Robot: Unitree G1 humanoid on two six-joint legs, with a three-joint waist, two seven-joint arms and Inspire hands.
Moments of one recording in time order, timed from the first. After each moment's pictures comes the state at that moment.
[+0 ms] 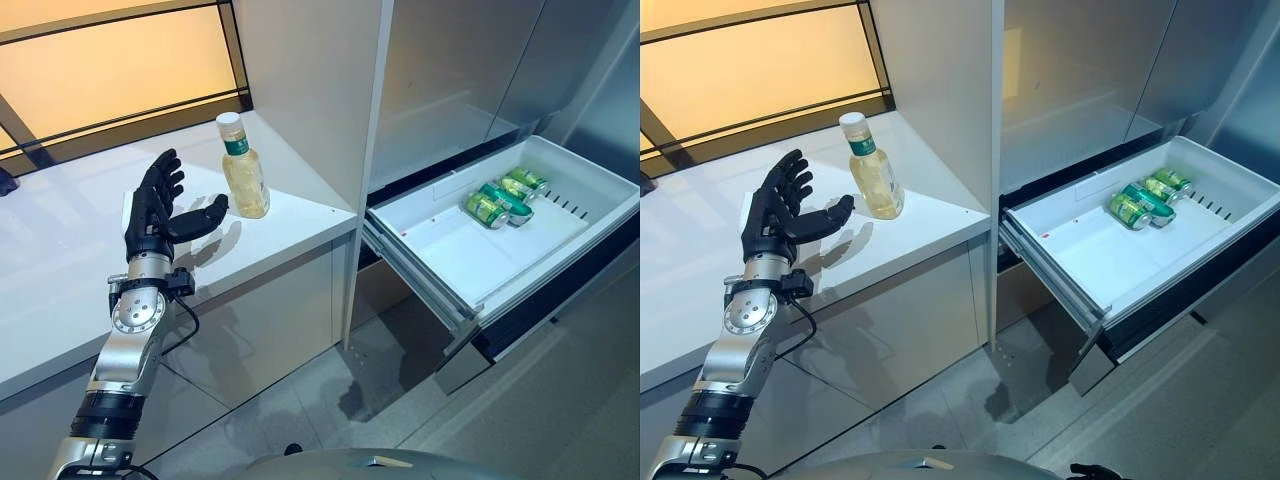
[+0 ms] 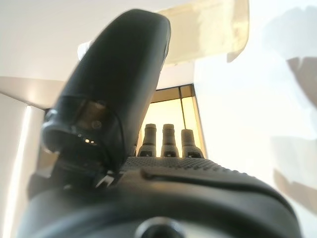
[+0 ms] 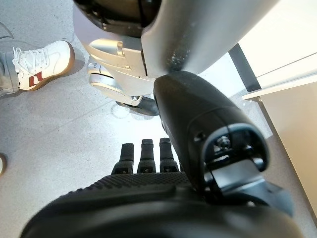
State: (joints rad) left arm -0.08 0.52 0.04 0.01 -0.41 -0.06 0.24; right arm 0.09 -0.30 0.21 1.21 0.17 0.09 0.11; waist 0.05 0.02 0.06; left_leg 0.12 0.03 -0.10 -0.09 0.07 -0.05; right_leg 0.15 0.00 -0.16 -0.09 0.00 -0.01
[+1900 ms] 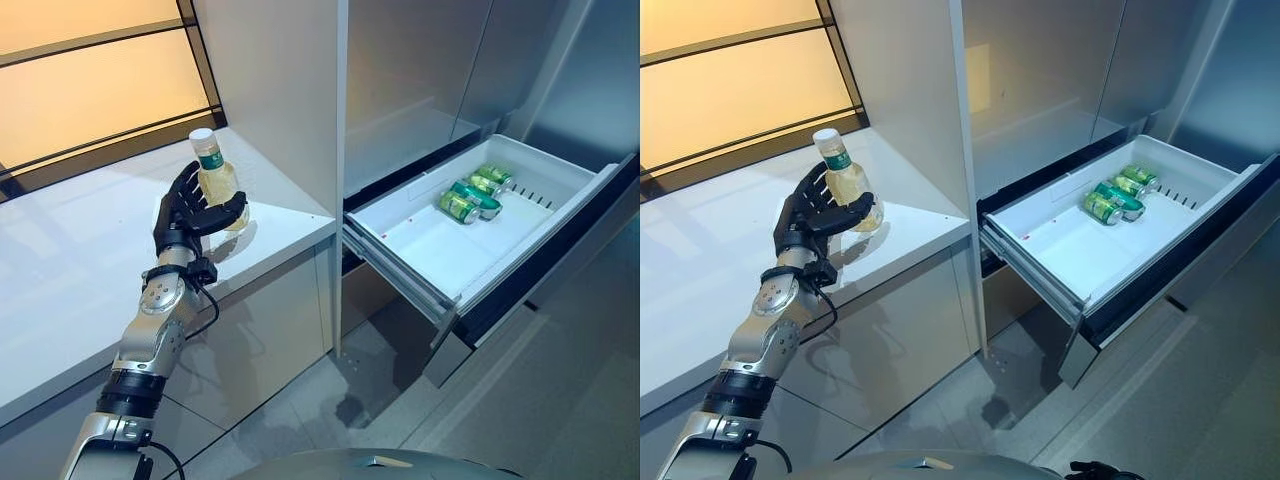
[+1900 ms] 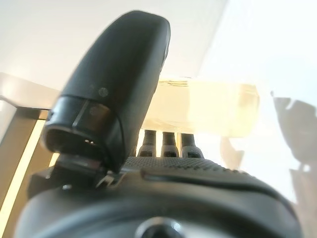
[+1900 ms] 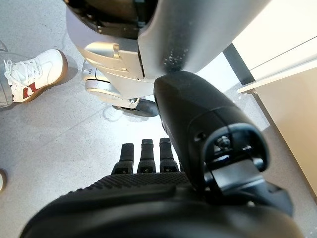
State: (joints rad) left arm -0.20 0.48 -0.03 0.07 -0.61 0.02 0.32; right arm 0.07 -0.30 0.22 1.18 0.17 0.15 0.11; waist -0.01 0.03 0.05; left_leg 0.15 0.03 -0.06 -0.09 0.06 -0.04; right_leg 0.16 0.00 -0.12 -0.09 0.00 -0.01
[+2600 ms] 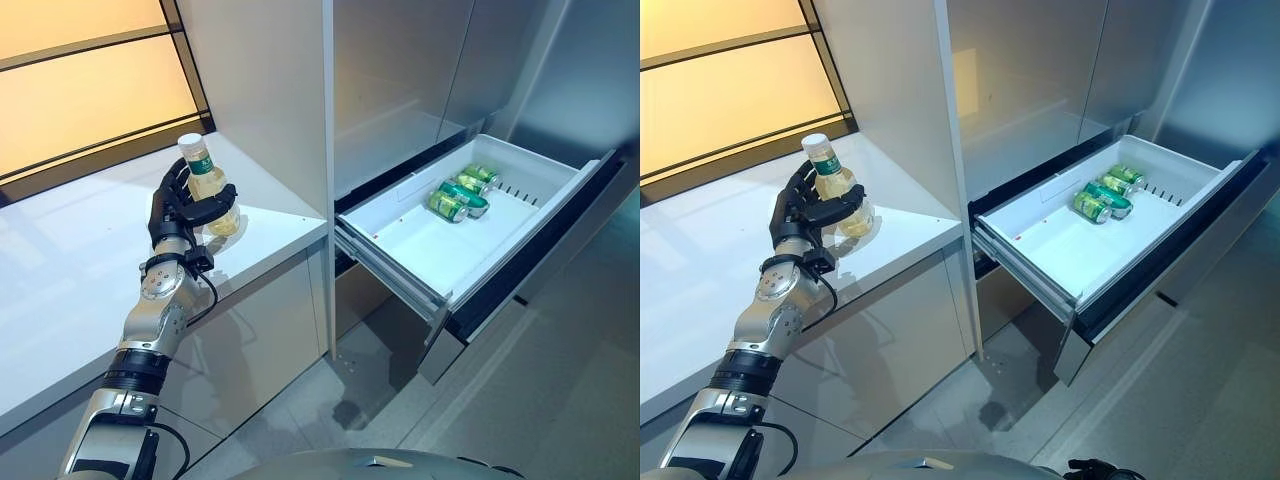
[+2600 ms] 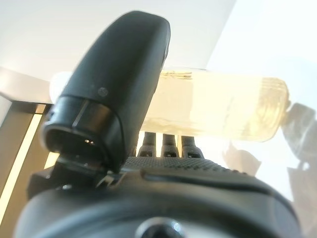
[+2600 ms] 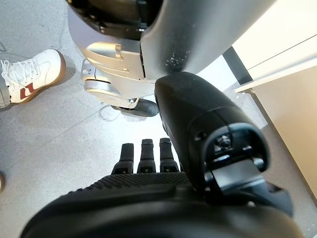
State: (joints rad) left arm -0.30 0.48 -0.03 0.23 -0.62 0.00 0.34; right arm 0.07 -0.31 0.24 1.18 0.17 0.15 0.11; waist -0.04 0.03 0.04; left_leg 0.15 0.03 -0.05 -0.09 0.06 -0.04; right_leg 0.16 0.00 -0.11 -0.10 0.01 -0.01
